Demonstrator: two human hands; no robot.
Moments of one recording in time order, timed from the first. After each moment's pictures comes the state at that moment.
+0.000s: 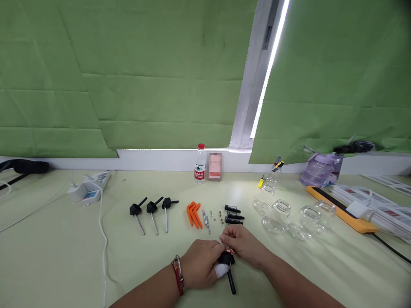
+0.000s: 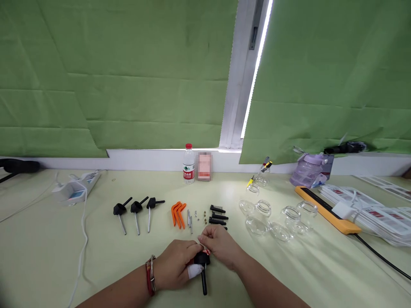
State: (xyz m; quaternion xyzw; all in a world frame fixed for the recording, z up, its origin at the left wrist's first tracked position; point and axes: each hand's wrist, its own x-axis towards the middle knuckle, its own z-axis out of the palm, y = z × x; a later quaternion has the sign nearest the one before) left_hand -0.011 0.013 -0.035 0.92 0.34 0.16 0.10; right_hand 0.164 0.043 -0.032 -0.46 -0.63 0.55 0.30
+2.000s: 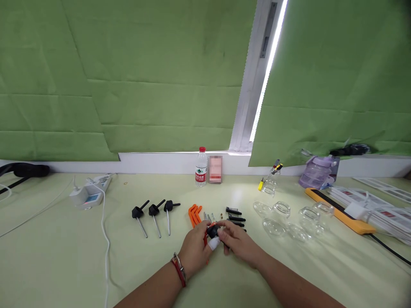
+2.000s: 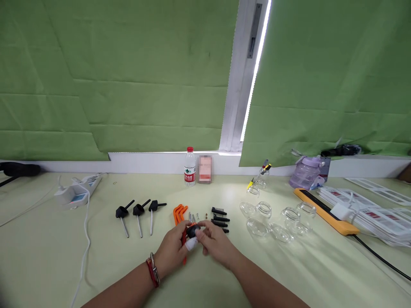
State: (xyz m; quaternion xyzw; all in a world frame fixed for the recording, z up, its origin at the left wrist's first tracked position) left_hand -0.021 0.026 -0.035 0.77 0.50 0.34 0.22; right_hand 0.152 0.042 -0.028 -0.43 -0.69 0.49 0.31
